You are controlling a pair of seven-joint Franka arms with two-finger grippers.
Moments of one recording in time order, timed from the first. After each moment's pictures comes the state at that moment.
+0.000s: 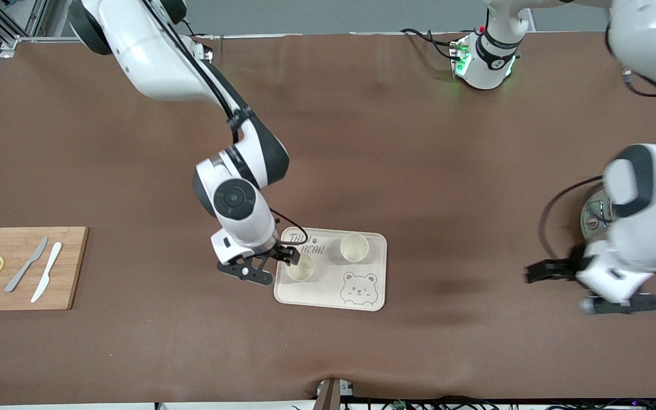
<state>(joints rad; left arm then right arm) 0.10 0.57 -0.13 -1.26 -0.04 1.93 -0.03 0.48 0.72 0.05 -1.18 -0.06 1.95 0.85</state>
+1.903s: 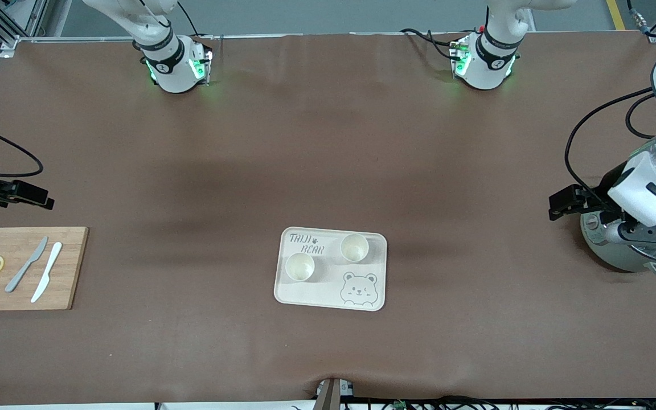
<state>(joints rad) -0.13 0.32 0.03 -1.27 -0.04 1.63 -0.03 -0.14 0.22 0.04 -1.46 0.02 1.65 -0.03</state>
